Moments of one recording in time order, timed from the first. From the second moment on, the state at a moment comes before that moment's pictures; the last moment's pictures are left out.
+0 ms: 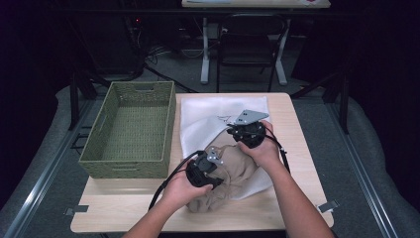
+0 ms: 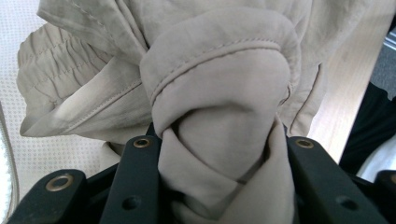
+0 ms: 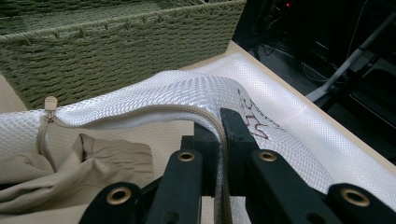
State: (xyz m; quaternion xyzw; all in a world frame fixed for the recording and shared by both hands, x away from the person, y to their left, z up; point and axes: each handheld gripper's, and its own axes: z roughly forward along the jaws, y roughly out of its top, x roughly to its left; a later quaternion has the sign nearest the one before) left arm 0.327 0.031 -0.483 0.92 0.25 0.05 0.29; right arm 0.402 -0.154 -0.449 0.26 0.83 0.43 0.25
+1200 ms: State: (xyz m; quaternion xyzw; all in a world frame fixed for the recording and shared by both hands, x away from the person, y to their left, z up) left arm 0.386 0.027 -0.504 0.89 0.35 0.07 0.30; right arm 0.400 -0.152 -0.448 0.25 0.83 0.43 0.26
